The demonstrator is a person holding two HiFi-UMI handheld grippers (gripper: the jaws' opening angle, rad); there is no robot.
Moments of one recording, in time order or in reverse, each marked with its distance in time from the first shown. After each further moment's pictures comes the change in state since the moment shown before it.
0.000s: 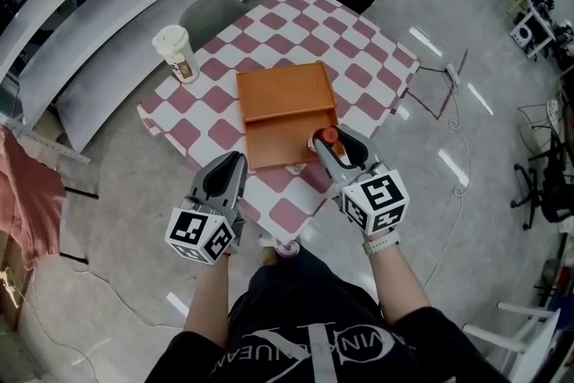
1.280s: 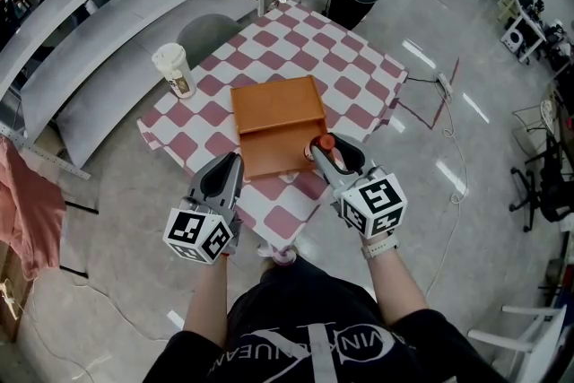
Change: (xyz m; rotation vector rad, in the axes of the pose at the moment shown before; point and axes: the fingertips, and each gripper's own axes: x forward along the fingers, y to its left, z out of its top) left arm 0.003 -0.015 0.025 0.032 -0.052 -0.014; right arm -0.024 -0.002 0.018 -0.004 -0.042 -0.004
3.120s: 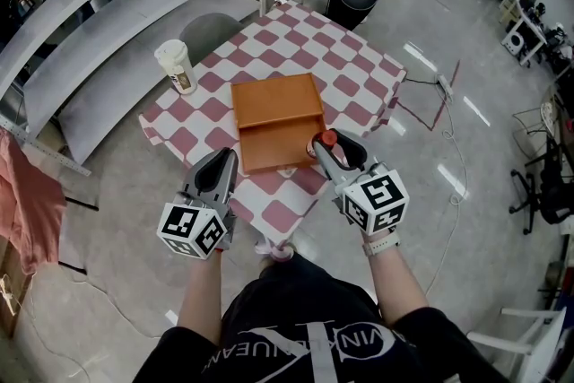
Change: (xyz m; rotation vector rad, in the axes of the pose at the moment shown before) left arm -0.013 -0.003 0.006 0.017 0.003 0.017; right arm -0.016 0.001 0.007 -0.015 -0.010 -0.003
